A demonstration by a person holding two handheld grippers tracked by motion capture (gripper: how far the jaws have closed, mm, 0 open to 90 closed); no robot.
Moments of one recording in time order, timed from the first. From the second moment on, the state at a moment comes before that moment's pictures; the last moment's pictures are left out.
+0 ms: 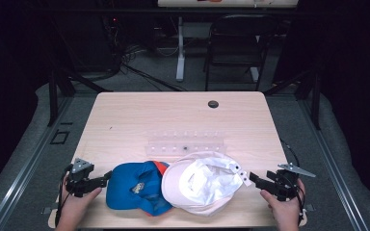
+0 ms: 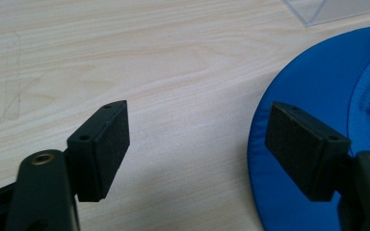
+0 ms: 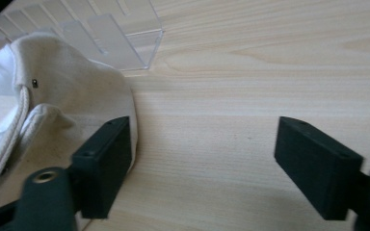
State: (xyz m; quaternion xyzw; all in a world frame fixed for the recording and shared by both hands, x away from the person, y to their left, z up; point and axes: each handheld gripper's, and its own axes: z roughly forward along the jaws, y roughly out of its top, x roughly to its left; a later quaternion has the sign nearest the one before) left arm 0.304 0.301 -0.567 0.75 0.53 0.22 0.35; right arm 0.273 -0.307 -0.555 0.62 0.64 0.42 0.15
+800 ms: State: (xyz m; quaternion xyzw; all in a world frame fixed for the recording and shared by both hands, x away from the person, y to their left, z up) left arm 0.296 0.306 -0.559 0.73 0.54 0.22 0.36; right arm 0.267 -0.293 -0.543 0.61 0.67 0.39 0.16
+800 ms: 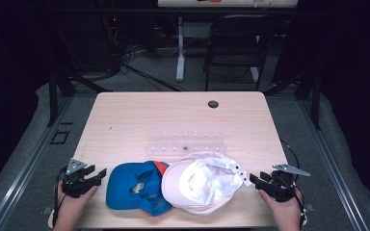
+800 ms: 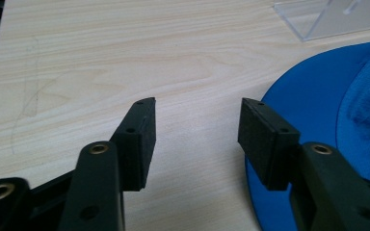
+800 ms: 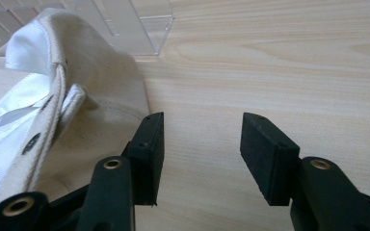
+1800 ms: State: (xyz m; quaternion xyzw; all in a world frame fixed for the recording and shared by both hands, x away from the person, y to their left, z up) left arm 0.297 0.300 -0.556 0.74 0.53 0.22 0.35; right arm 0.265 -0.278 -0.519 0.62 0.70 0.36 0.10
